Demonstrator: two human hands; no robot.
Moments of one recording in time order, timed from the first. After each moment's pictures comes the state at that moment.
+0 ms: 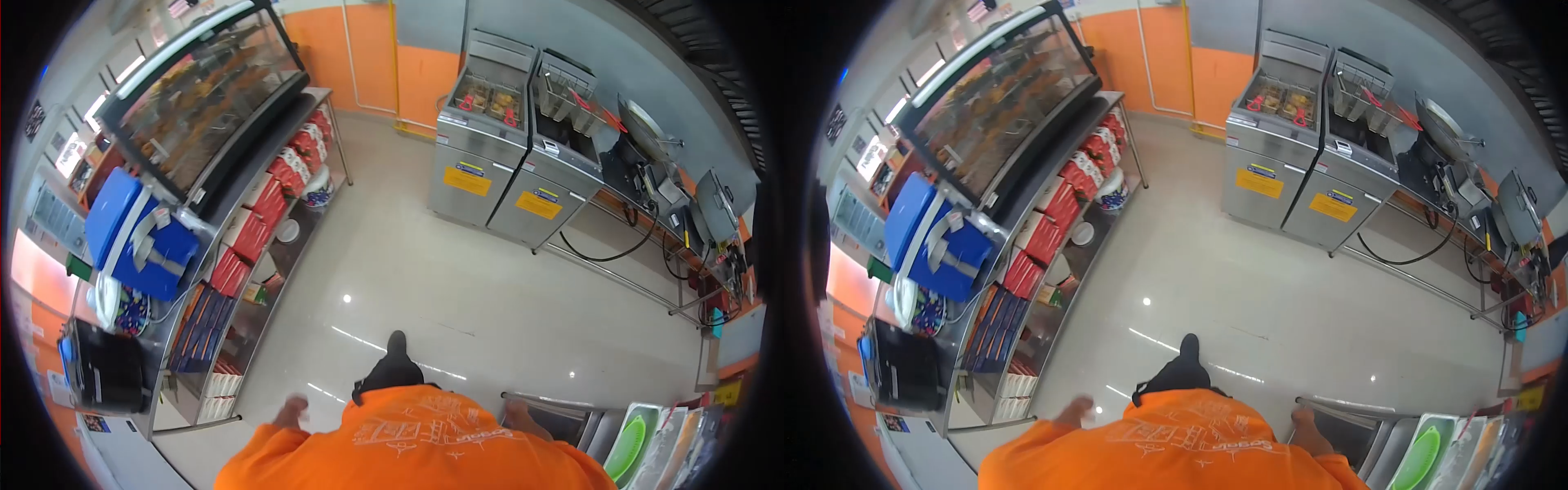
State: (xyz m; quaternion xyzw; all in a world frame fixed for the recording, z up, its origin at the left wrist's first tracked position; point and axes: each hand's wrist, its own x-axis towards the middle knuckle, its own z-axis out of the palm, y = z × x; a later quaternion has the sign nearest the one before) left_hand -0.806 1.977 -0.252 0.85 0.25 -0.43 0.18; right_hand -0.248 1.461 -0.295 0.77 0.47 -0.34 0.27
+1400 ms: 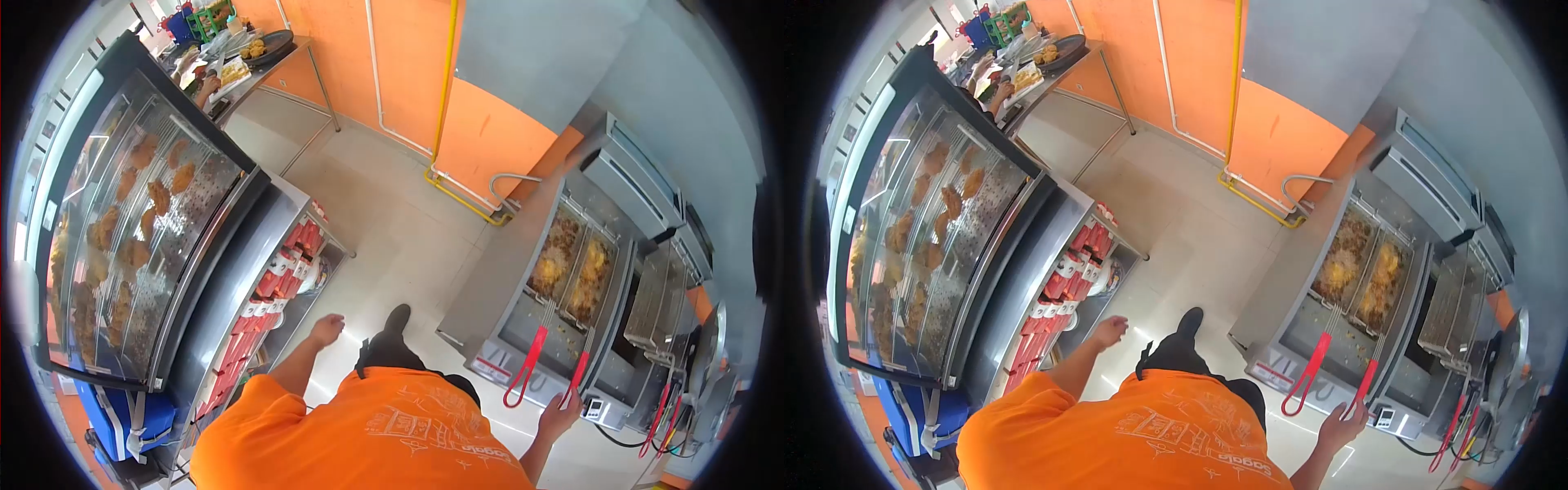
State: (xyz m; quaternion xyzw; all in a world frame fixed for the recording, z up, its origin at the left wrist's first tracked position) left_hand -0.070 2.638 -0.158 0.58 0.58 -0.05 0.57; right_hand 0.299 2.193 0.048 0.96 0.12 0.11 -0.24
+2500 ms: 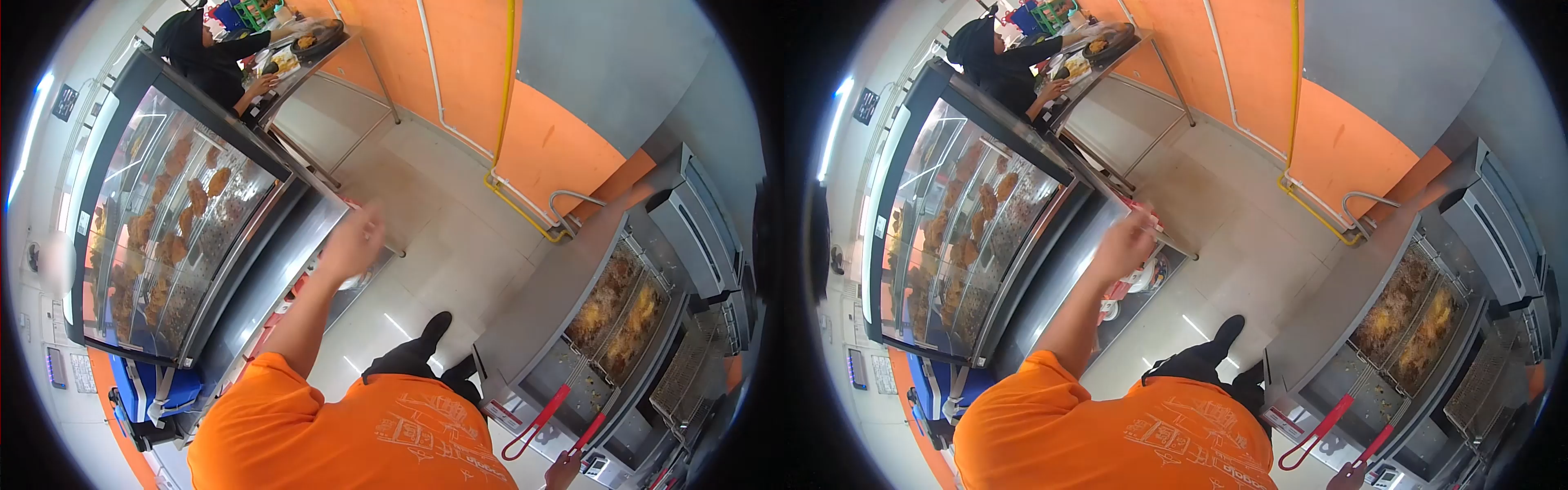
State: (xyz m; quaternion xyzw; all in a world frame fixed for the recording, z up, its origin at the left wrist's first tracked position) left_hand 0.106 2.789 0.106 0.83 0.45 0.14 0.30; right_hand 0.343 2.204 0.084 0.97 0.08 -0.23 -0.04
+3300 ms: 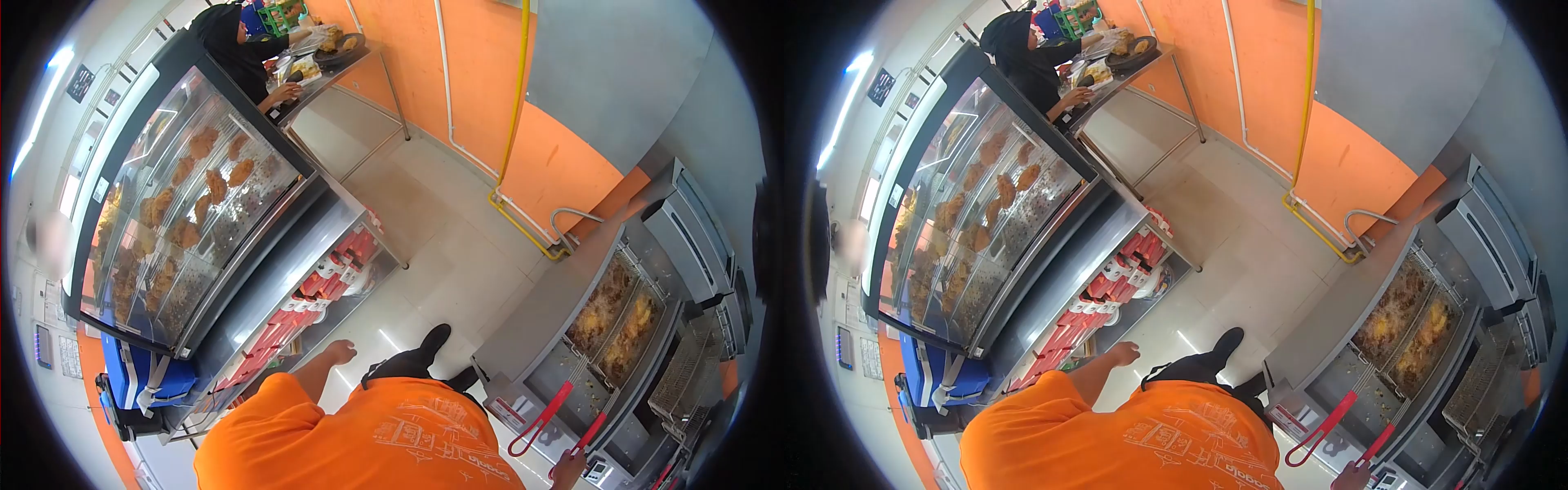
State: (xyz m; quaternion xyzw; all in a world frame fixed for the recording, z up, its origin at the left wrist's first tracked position) left_hand -0.131 2.626 -0.146 0.65 0.58 -0.29 0.38; right_hand 0.368 2.124 -0.004 0.96 0.23 -0.15 -0.02
